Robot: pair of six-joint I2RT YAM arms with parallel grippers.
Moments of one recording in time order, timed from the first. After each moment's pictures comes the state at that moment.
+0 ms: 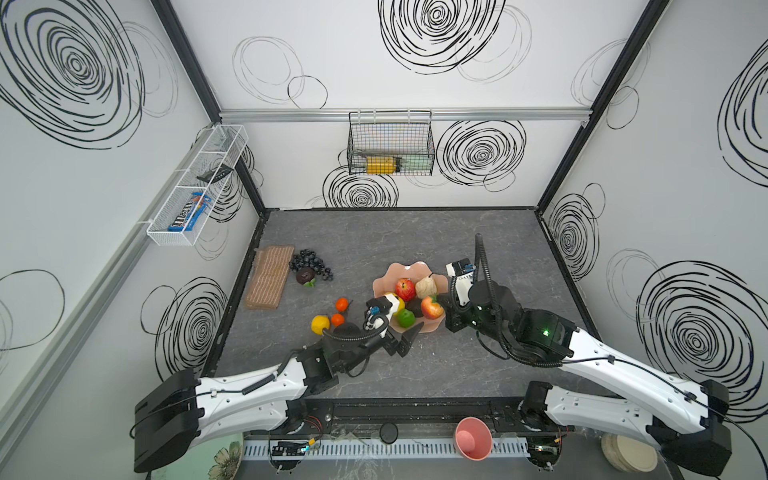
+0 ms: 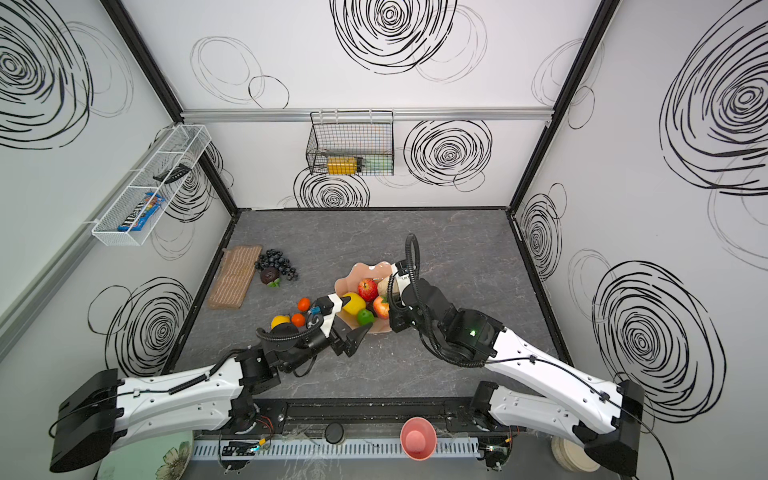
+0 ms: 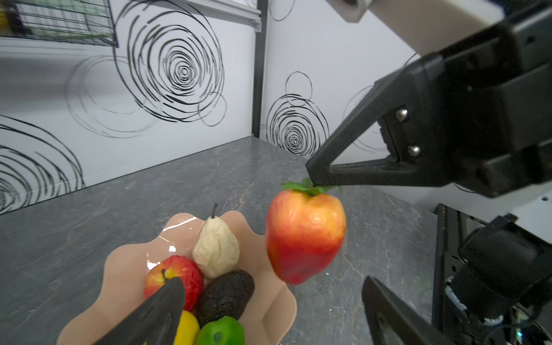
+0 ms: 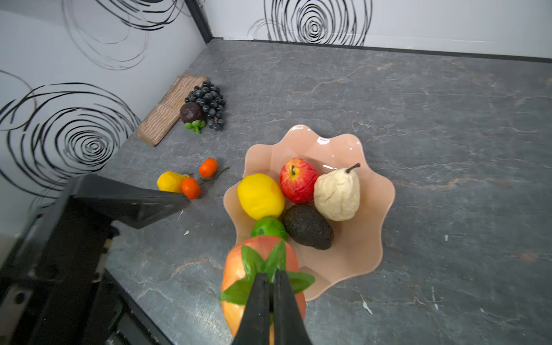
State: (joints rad) left arm -1.03 0.94 0.35 0.51 -0.20 -0.12; right arm 0.98 0.97 0.93 -0.55 0.29 0.49
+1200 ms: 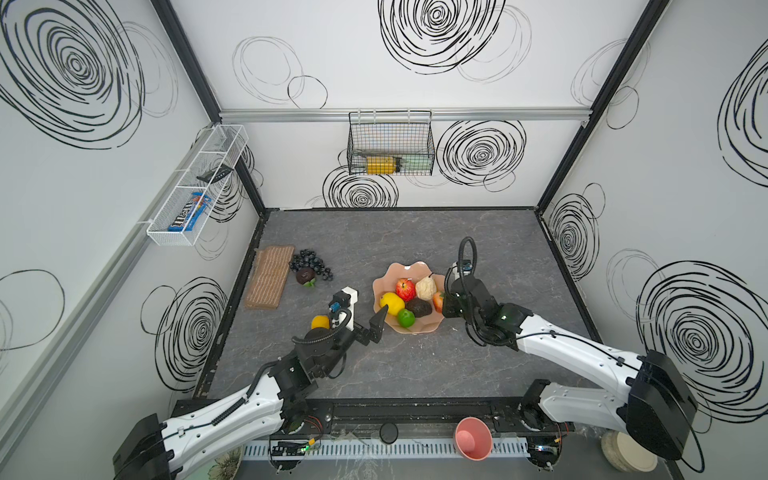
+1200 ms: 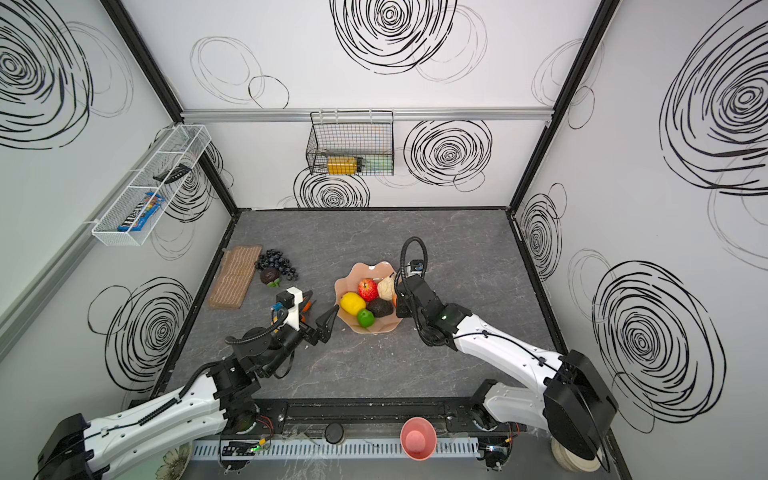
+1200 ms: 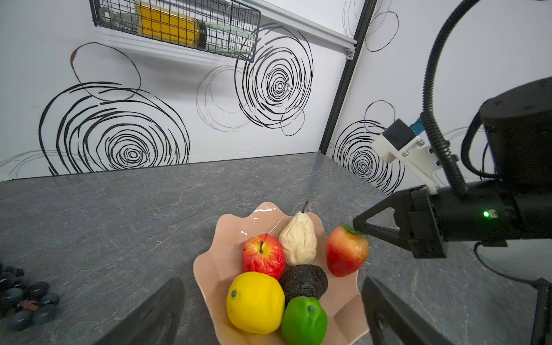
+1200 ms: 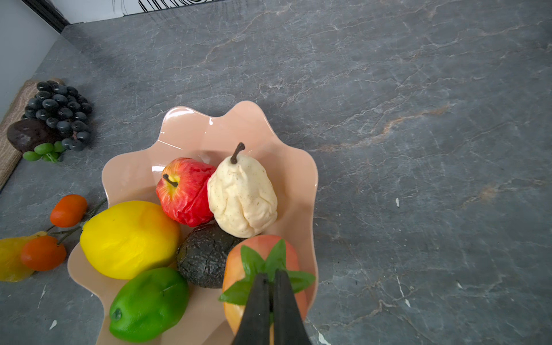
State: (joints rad) left arm -0.88 0.65 0.23 0.39 -0.32 -0.22; right arm 0.79 1.19 0.71 -0.25 0.35 0.60
